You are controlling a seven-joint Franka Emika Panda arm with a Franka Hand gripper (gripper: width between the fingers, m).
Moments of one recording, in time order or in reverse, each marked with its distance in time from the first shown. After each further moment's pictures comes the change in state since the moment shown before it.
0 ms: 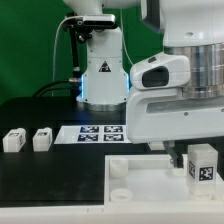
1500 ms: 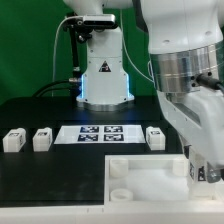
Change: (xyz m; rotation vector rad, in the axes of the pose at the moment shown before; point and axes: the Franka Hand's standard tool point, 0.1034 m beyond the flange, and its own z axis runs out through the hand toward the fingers) arm 0.001 0.005 0.003 0.075 -0.046 1.062
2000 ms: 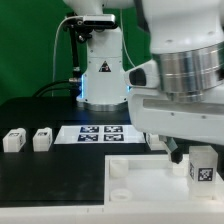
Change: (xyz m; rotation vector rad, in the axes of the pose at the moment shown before) arm -0.010 -0.001 0.001 -0.018 0.043 -0.628
